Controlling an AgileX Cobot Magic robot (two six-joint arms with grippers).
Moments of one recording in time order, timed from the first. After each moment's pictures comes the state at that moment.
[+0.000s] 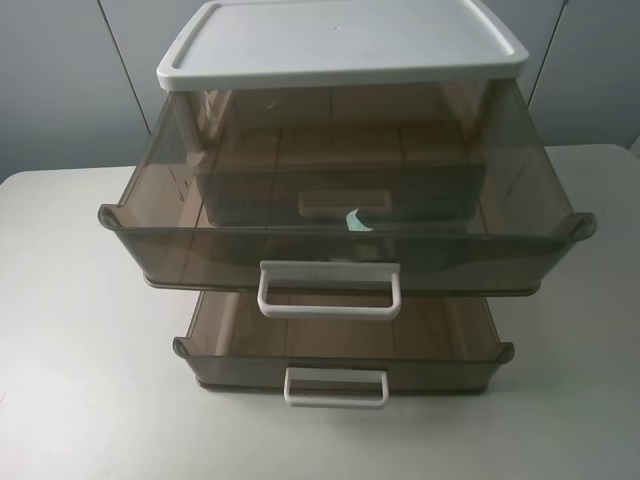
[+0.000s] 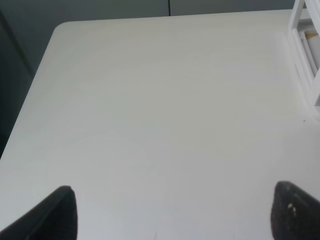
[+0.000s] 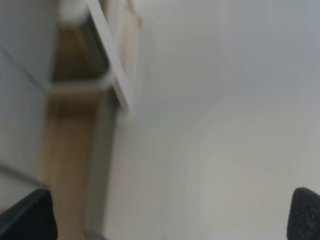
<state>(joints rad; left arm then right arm) -0.02 0.00 -0.51 0.10 1.09 -0.05 0.03 0.42 -0.62 0.10 0.98 0.04</state>
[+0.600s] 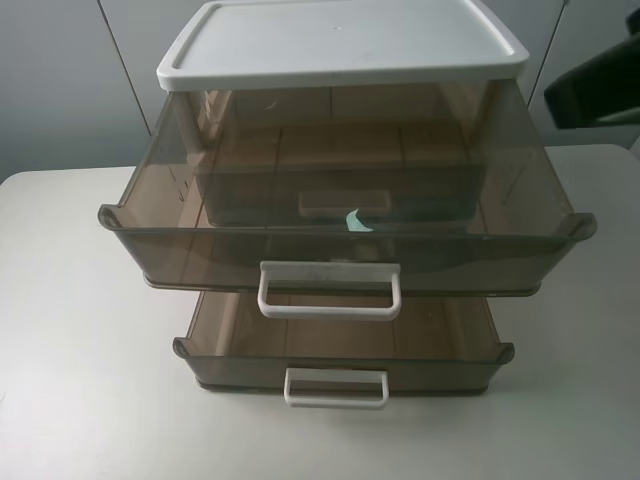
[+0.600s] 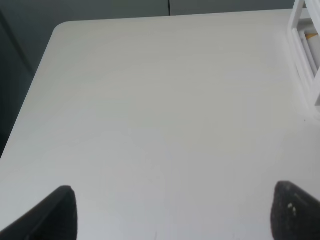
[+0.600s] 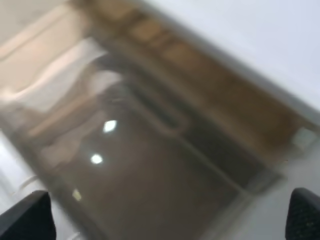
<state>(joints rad) -0.02 0.00 -0.51 0.10 1.09 -0.05 0.48 0.87 -1.01 0.26 1.00 -0.44</state>
